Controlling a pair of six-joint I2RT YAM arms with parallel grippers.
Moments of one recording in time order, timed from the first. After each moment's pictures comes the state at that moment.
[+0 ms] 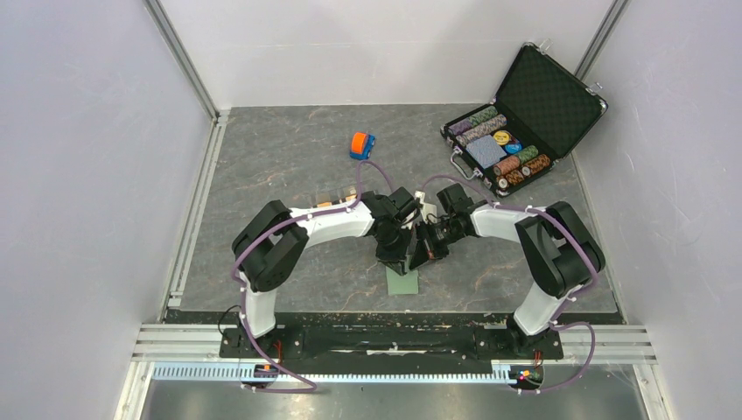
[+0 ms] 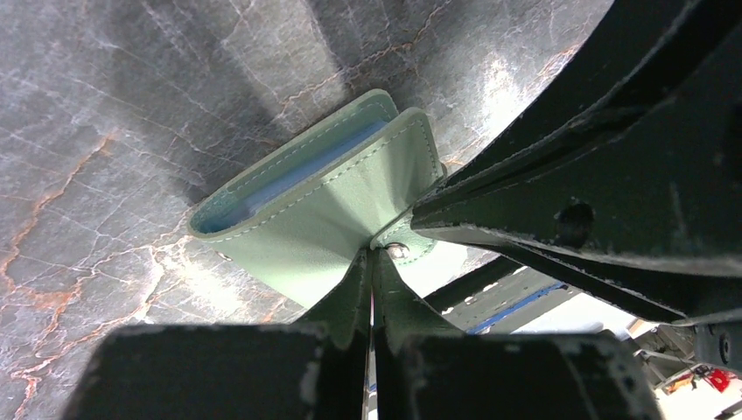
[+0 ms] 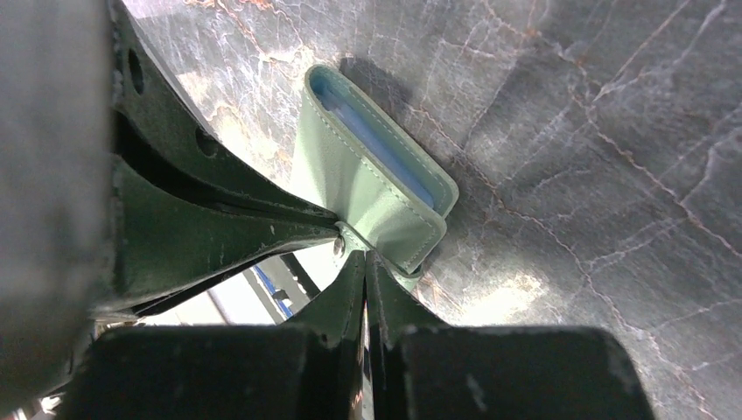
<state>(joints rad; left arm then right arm) -0.91 1.93 1.29 -0.64 0.29 -0.62 0.46 1.72 0.81 -0.32 -0.81 0.21</state>
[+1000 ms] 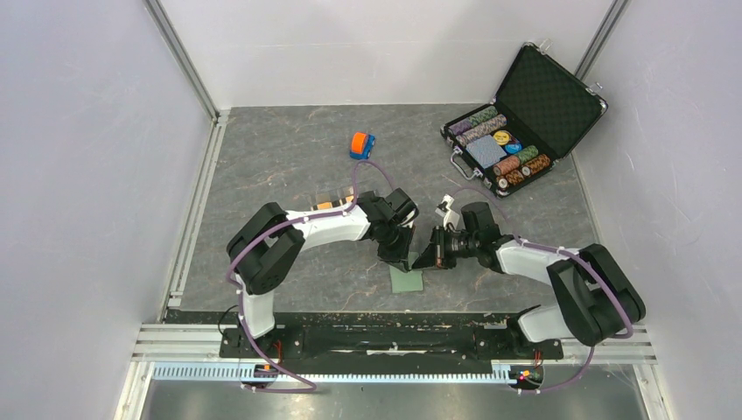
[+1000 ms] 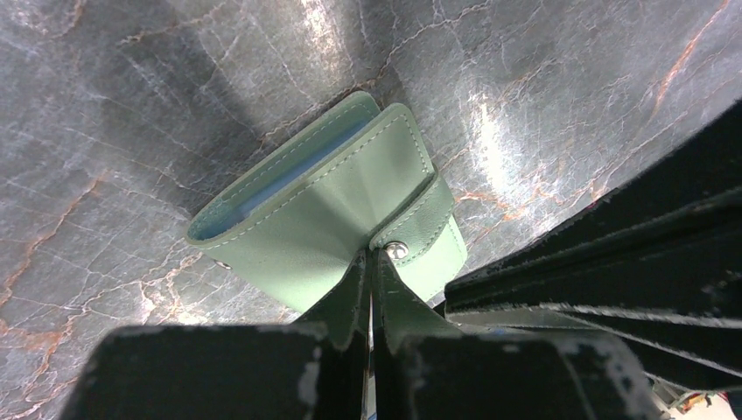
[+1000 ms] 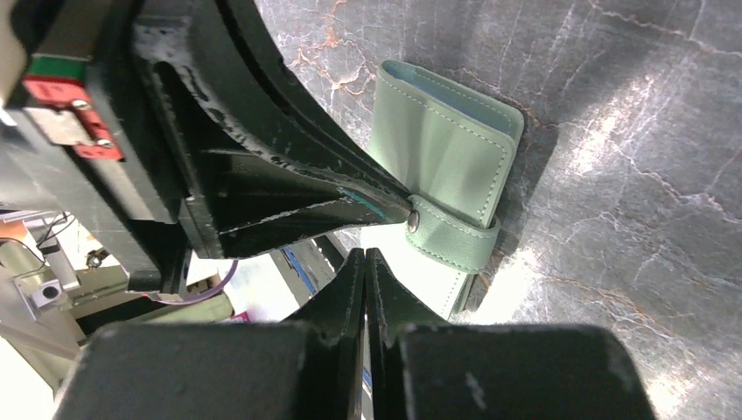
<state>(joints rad) -0.91 1.89 1.23 -0.52 0.29 -0.62 0.42 1.39 0.45 0.14 -0.78 0.65</state>
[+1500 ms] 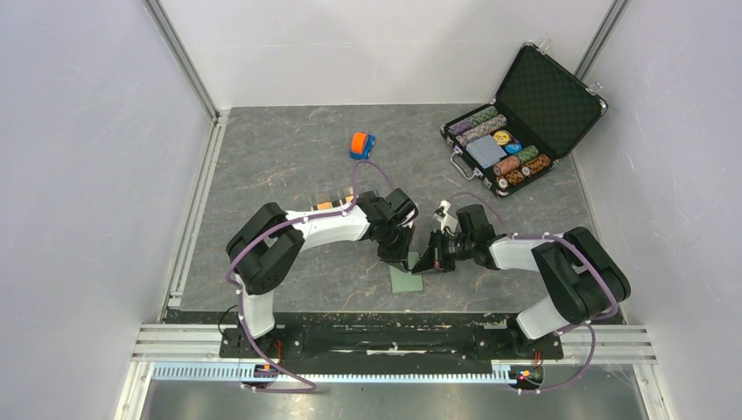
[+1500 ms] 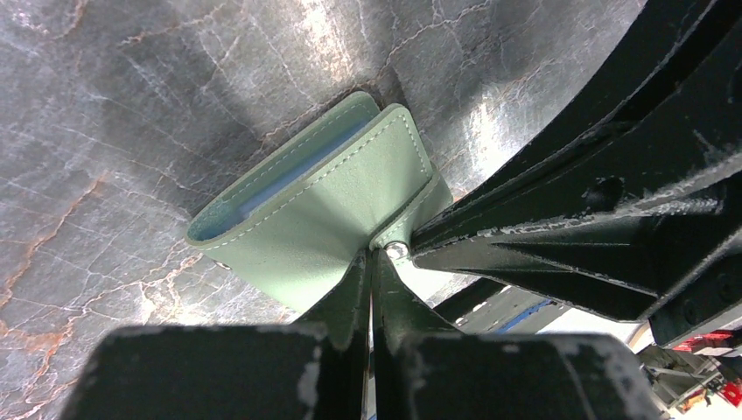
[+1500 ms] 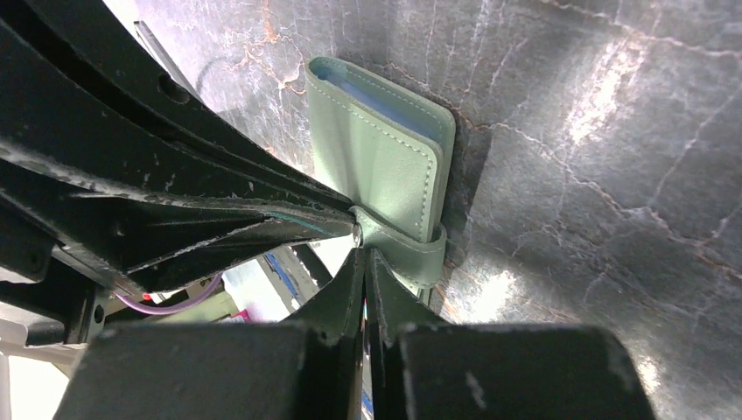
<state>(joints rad) -0.91 1.89 1.23 -0.51 0.29 -0.62 0.42 1.52 0.44 0.18 -0.76 0.65</state>
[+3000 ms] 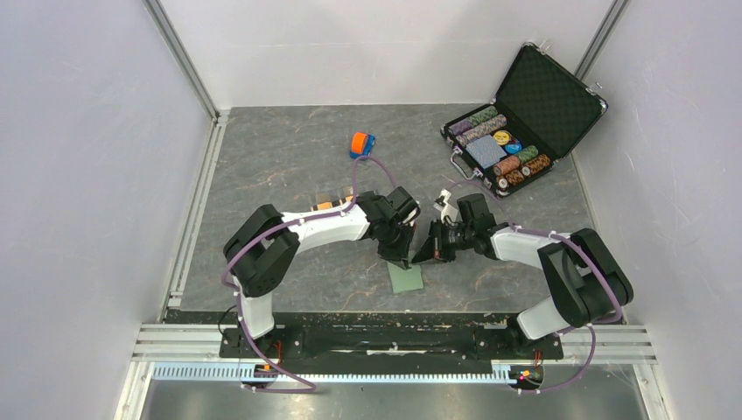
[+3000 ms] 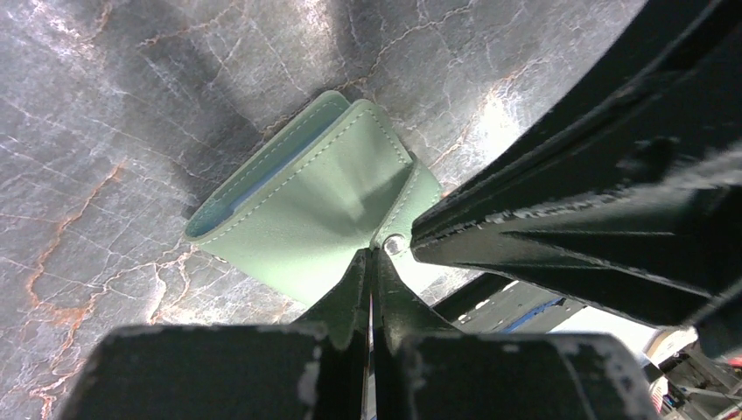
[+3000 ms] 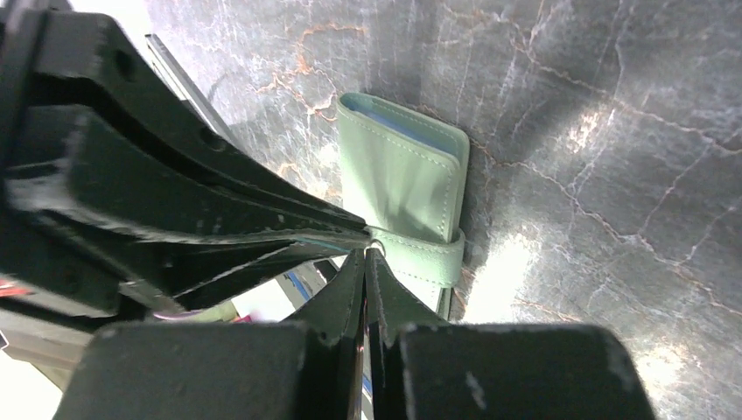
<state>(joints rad) -0.92 1.87 1.25 -0.54 0.24 -0.60 0.39 1.50 0.56 0.05 -0.77 0.61</state>
